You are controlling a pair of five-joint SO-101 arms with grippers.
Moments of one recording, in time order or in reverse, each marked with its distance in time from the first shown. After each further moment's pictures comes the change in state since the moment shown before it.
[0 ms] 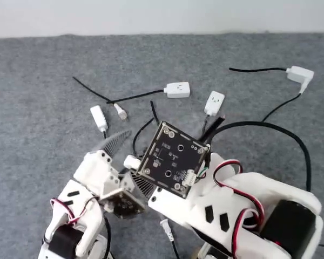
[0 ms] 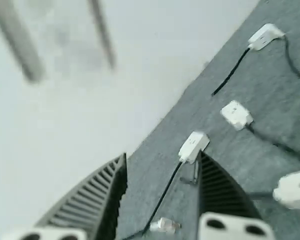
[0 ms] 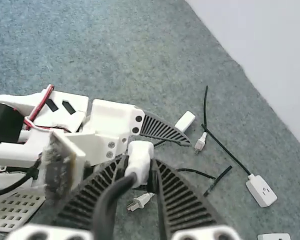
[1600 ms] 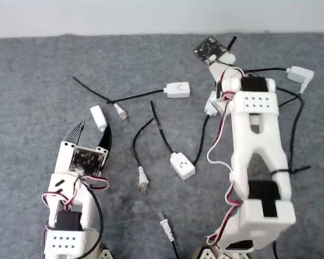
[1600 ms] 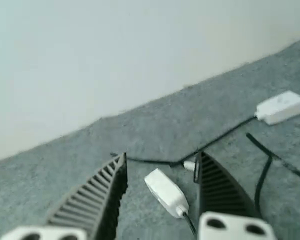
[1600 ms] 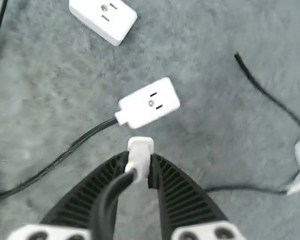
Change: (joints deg) left arm -23.6 18.7 13.8 -29.6 19.4; right arm 54.6 48.7 13.1 -35.2 28.3
